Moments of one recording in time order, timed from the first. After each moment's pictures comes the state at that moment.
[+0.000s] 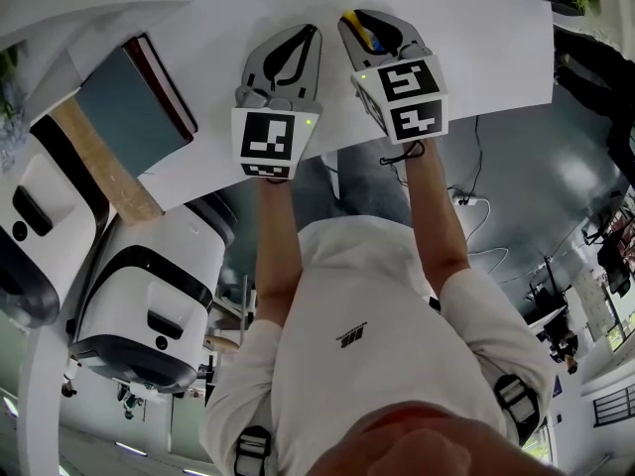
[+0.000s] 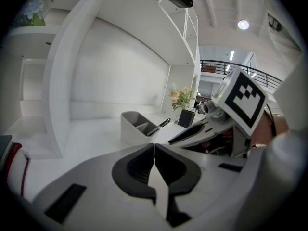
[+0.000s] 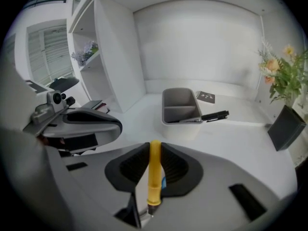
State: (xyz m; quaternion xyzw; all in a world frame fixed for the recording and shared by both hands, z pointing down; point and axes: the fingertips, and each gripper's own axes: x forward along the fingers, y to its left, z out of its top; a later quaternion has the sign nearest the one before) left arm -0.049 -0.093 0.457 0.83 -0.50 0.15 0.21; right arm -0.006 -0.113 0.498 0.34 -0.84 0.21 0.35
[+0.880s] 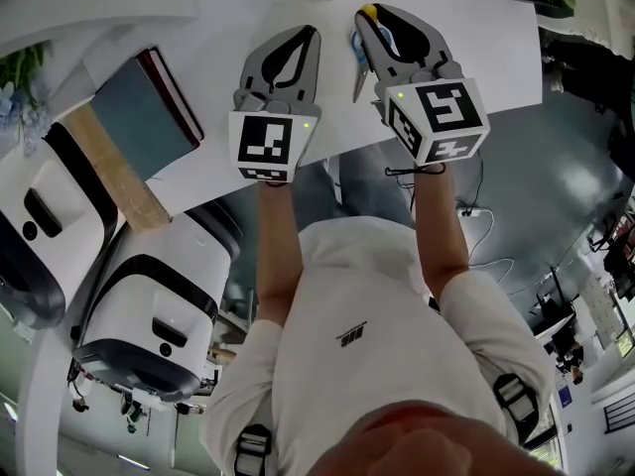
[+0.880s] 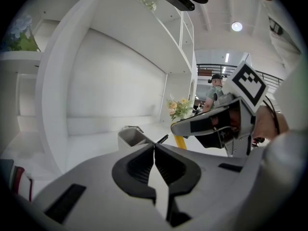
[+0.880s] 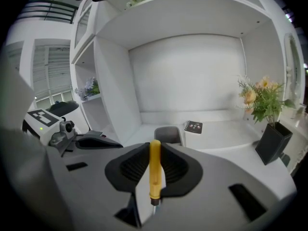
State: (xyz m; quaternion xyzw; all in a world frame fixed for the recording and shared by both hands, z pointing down) left arm -0.043 -0.109 0.408 0.84 -0.50 0.12 0.18; right arm 0.015 -0.141 0.398 0.39 -0.87 0.19 0.23
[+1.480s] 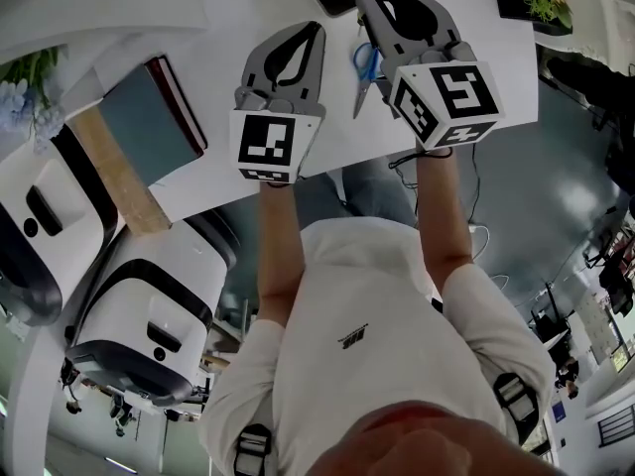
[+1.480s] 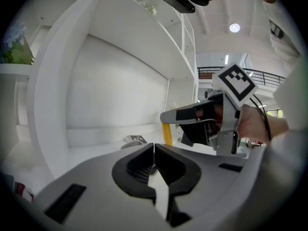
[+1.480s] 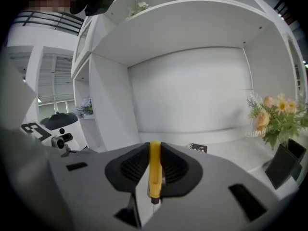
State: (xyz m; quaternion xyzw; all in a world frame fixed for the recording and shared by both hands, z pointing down) left arm -0.044 -0.138 0.381 0.84 -0.52 0.10 0.16; right arm 0.002 -0.199 0.351 0.39 -0.90 0.15 0.15
